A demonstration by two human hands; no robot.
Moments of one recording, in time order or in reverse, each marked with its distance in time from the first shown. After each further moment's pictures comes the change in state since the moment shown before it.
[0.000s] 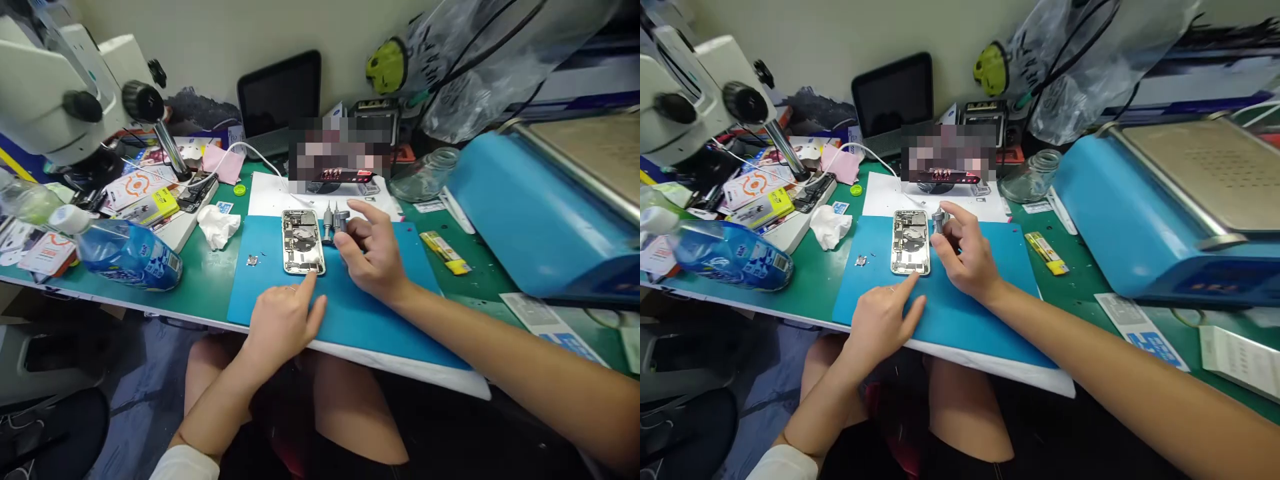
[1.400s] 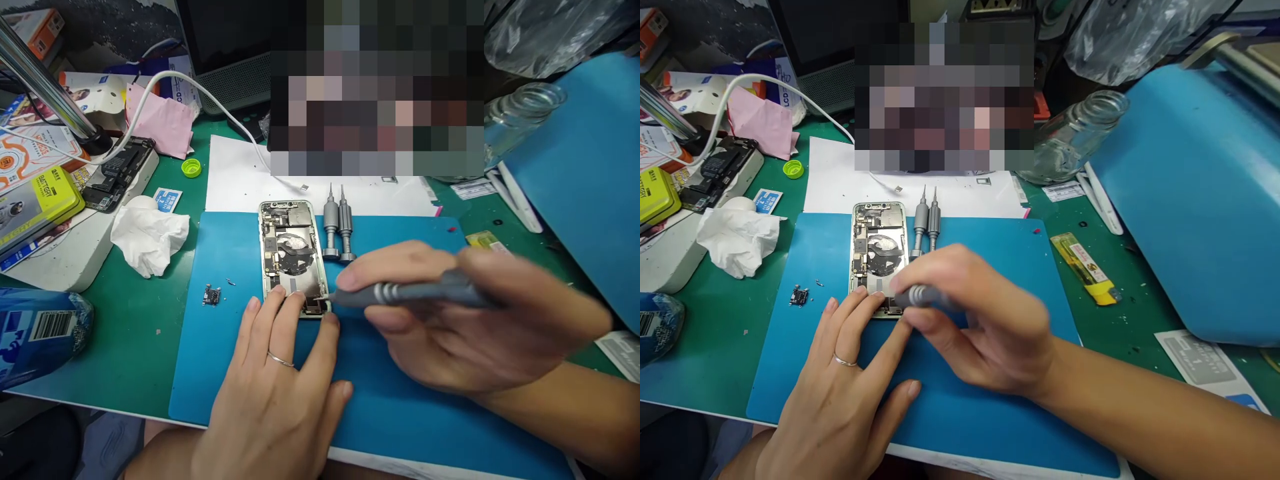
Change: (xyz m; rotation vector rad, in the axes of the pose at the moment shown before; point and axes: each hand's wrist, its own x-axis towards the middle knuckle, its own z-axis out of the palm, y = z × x) left_hand 0.012 0.001 -0.011 -0.077 -0.014 0.134; right_hand 0.016 -0.023 -0.024 0.032 -0.192 -0.334
